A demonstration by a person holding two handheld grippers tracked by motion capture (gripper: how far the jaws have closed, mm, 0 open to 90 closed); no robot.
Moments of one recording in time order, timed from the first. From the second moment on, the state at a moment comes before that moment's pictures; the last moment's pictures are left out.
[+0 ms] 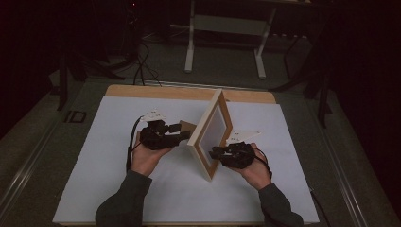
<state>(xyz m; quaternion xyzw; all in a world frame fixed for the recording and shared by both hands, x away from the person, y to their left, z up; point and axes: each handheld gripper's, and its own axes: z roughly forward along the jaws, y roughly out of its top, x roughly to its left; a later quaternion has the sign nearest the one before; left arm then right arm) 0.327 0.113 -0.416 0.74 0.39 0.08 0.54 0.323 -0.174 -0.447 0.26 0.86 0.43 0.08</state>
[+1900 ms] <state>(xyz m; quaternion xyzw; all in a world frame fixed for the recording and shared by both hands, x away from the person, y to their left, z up) 0.307 0.068 -0.417 0.77 0.38 0.11 0.50 0.325 -0.190 -0.452 0.29 0.85 0.44 0.09</state>
